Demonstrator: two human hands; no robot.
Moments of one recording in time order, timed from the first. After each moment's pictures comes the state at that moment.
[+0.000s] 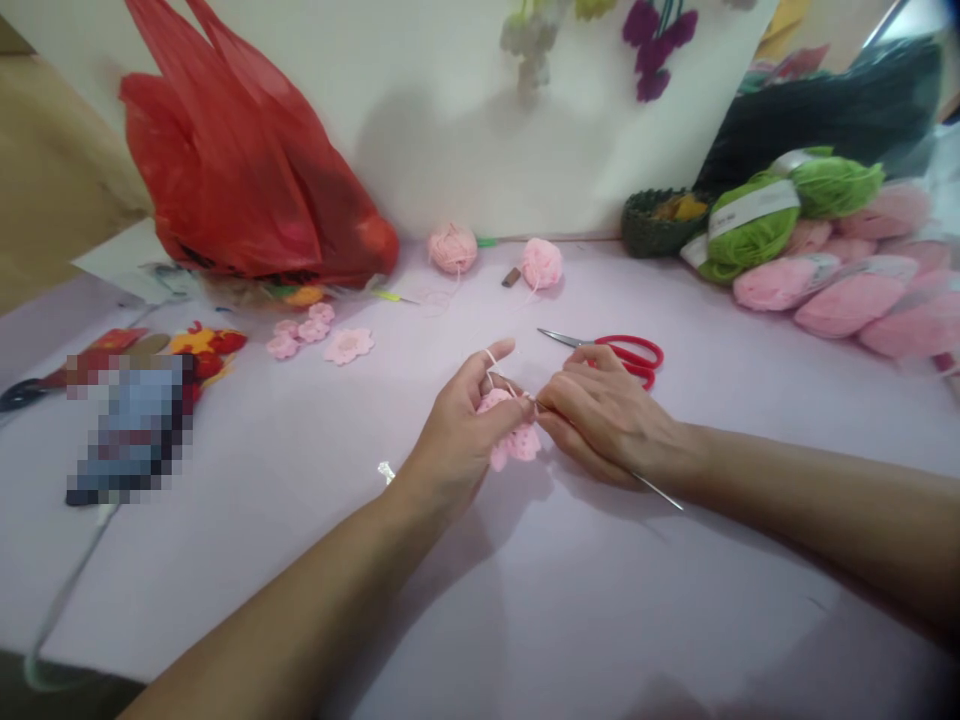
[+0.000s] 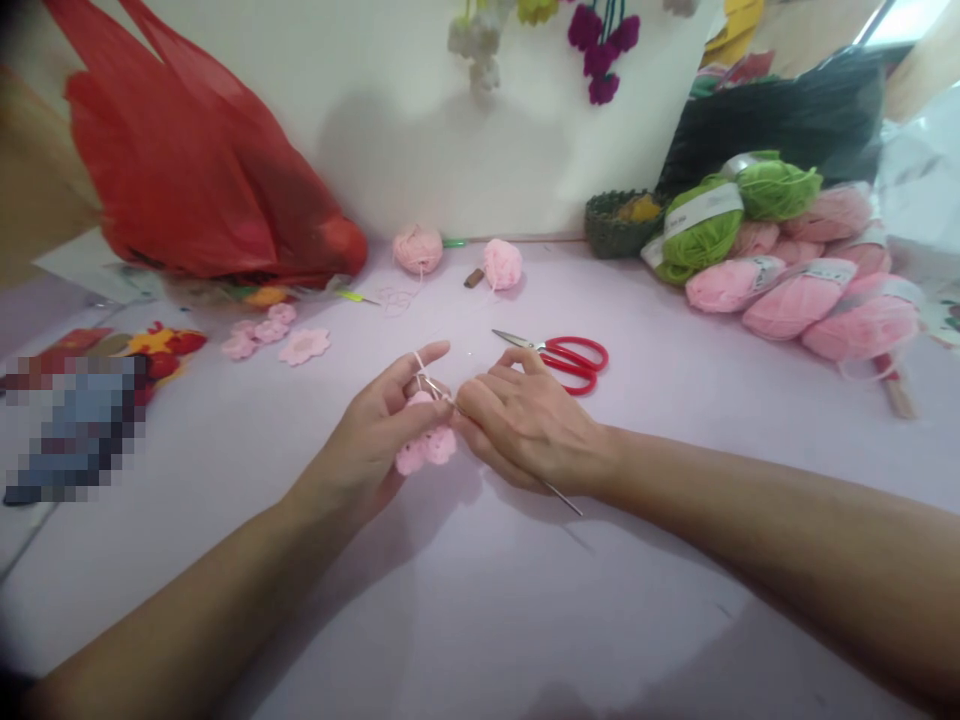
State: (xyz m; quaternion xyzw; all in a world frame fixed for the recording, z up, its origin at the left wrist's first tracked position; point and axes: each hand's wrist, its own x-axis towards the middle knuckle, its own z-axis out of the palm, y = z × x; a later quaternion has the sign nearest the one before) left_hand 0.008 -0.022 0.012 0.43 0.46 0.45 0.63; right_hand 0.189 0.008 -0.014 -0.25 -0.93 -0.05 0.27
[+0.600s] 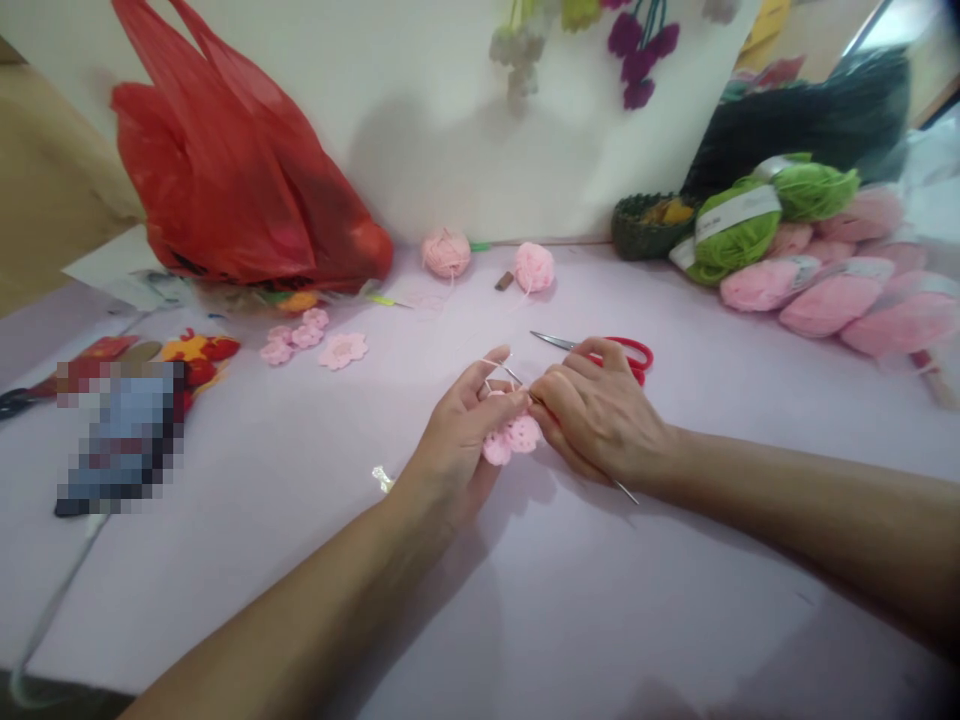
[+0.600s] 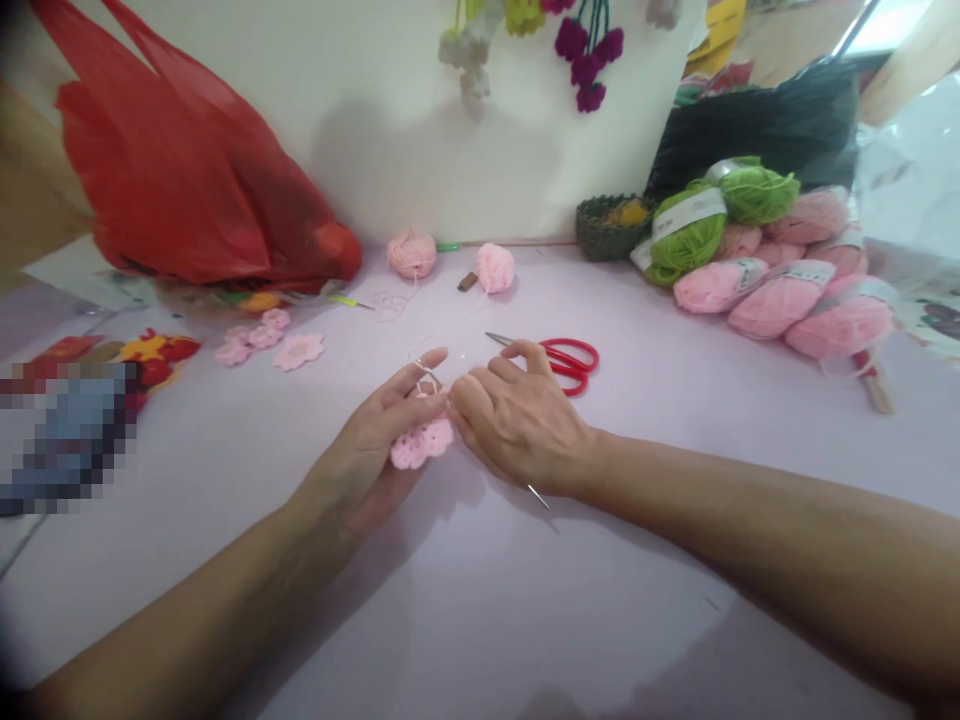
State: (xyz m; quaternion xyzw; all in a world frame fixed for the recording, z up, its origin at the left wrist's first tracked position) left_hand 0.016 -0.026 0.012 0.32 0.41 0.49 0.70; right_hand 0.184 0.006 -0.015 -0.30 -0.89 -0.17 0.29
